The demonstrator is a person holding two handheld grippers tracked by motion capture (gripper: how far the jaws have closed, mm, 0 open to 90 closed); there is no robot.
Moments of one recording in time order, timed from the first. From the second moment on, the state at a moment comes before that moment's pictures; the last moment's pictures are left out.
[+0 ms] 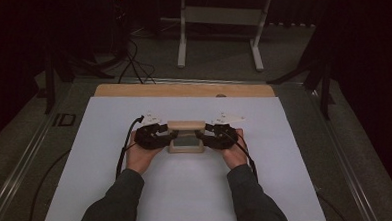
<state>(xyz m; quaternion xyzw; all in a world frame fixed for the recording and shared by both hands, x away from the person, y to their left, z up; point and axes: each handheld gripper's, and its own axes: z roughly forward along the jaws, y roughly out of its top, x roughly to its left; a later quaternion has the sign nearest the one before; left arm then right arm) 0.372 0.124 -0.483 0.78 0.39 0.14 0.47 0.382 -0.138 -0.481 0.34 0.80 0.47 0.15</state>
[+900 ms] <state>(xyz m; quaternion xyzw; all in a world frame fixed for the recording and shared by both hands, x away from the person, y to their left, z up) 0.382 0.124 -0.483 0.76 0.44 0.11 0.47 0.393 -0.142 -0.486 0.35 0.80 0.47 0.14</state>
